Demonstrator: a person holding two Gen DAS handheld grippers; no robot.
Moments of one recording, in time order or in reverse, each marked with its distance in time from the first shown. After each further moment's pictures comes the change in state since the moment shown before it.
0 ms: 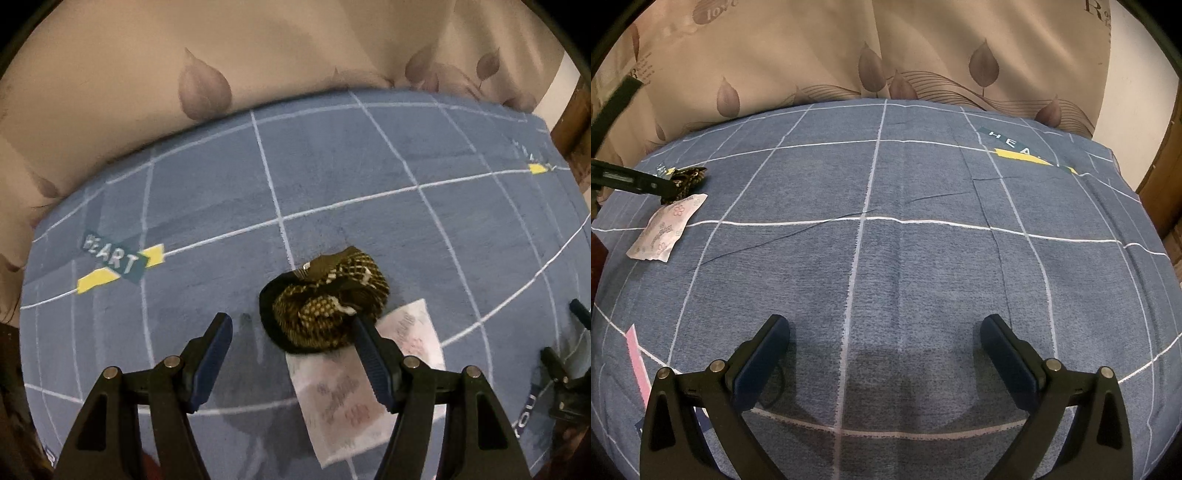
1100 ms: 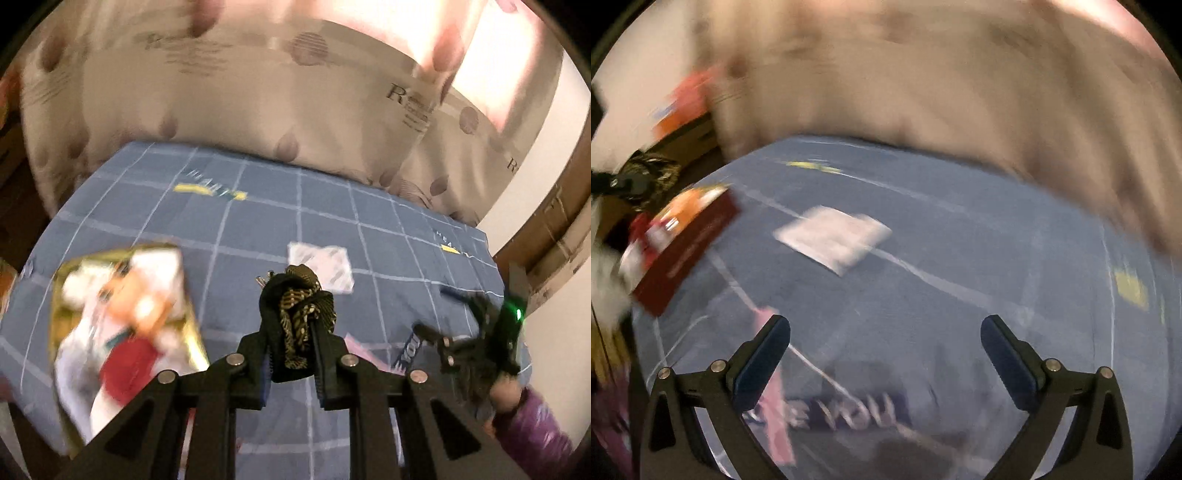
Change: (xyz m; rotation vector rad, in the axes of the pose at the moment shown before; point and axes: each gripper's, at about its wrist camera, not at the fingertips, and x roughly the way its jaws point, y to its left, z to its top) left arm -0.197 0.018 -0.205 -0.402 -0.338 -0.173; right arm -0.053 0.078 0.025 -0.506 -0.188 0.407
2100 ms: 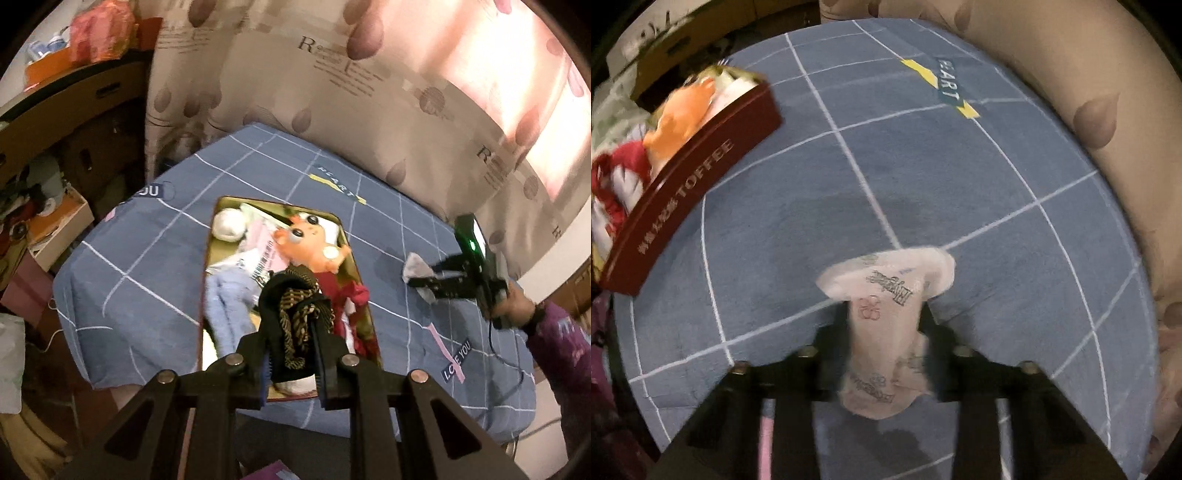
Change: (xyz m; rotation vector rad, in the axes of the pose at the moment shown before) left arm -0.093 0.128 -0.072 -0.273 -0.074 0.159; right arm 0.140 0.071 0.079 -0.382 0.462 0.173
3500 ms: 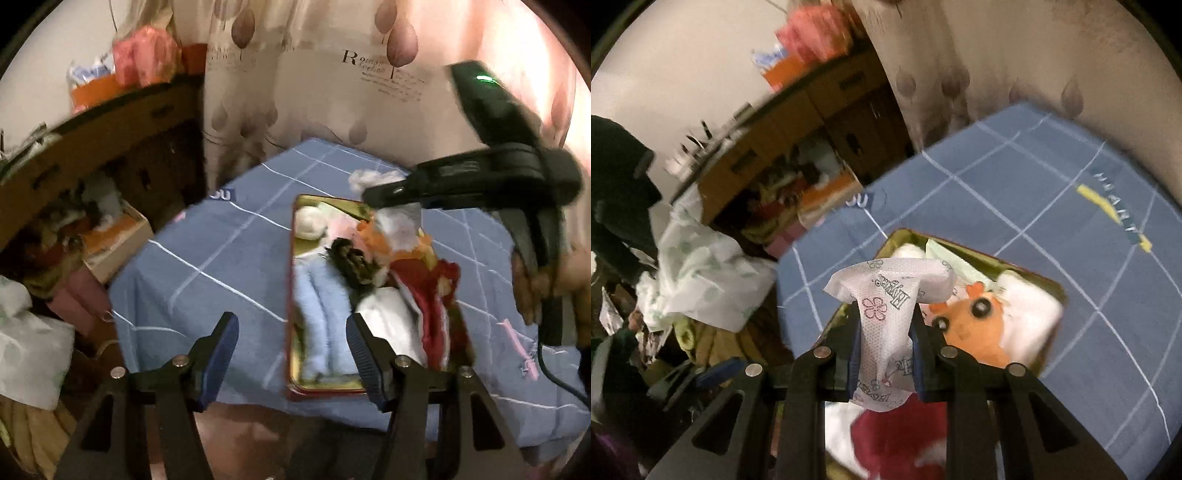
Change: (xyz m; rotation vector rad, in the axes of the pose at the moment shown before) left arm 0.005 0.031 -0.037 0.030 -0.119 0.251; right arm -0.040 0.165 0.173 0.252 -0.245 0.380
